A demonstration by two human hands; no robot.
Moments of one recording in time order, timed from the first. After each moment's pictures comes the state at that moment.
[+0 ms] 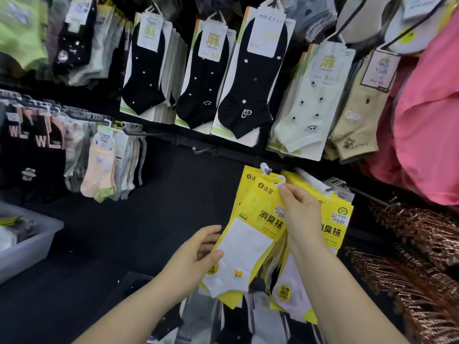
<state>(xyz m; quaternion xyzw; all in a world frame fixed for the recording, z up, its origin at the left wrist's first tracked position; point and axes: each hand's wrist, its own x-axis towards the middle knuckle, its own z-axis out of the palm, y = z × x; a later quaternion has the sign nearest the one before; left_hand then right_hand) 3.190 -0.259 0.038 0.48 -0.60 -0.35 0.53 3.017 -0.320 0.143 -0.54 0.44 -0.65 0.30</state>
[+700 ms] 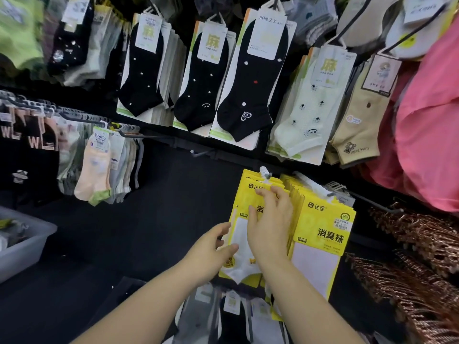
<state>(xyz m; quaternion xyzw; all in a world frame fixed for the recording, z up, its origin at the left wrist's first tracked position) 3.169 -0.299 0.052 0.48 -0.61 -0.36 0.51 3.051 -0.333 0.107 -0.69 0.51 -0.51 -0.08</state>
